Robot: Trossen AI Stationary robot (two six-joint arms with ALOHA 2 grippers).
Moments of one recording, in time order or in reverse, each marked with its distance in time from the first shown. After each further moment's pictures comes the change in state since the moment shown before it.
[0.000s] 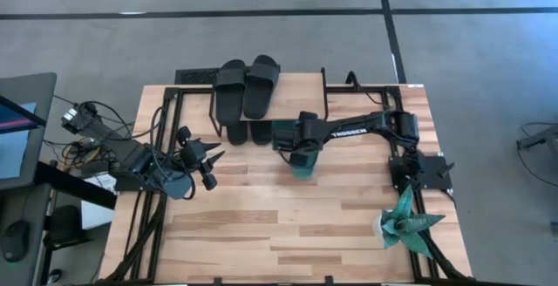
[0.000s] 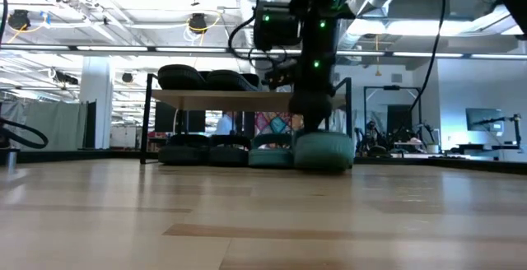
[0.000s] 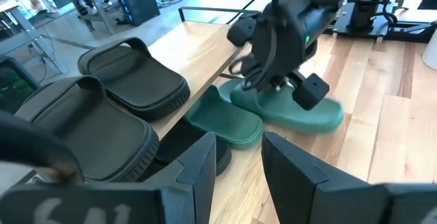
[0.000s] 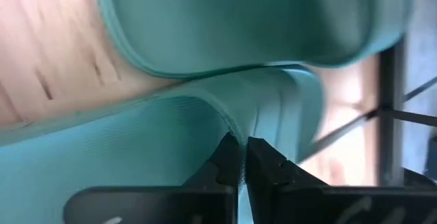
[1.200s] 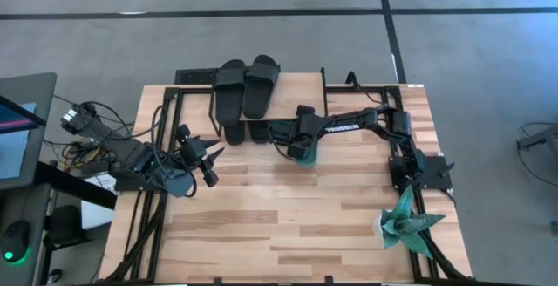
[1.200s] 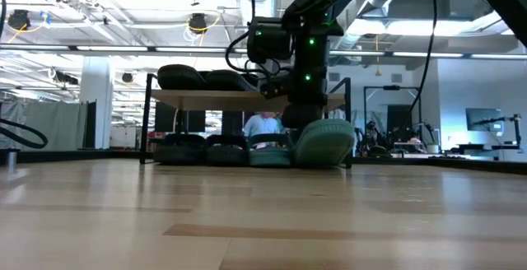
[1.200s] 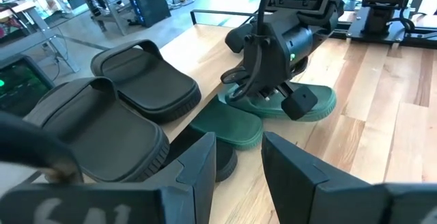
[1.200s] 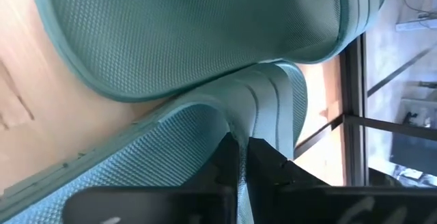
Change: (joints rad) left arm 0.023 0.000 0.000 -0.001 -0.025 -0.005; right arm -0.081 0.070 0.029 0.059 0.122 -0.052
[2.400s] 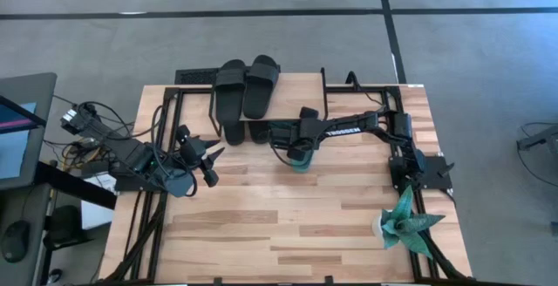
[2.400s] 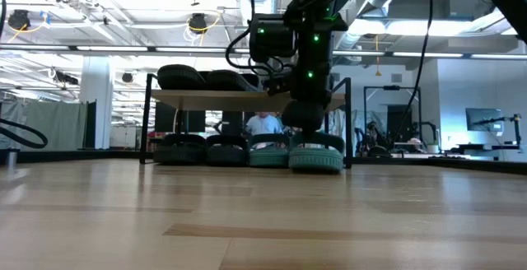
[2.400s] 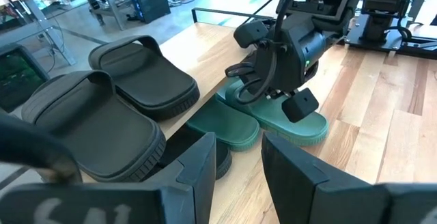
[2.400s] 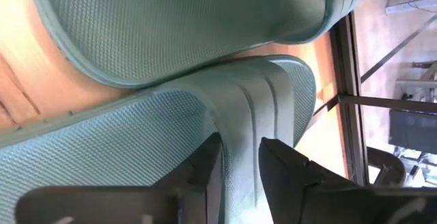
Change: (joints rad) left arm 0.000 0.000 0.000 0.001 0.003 -0.049; right arm 0.058 -0.017 -0.002 -0.063 0.010 0.140
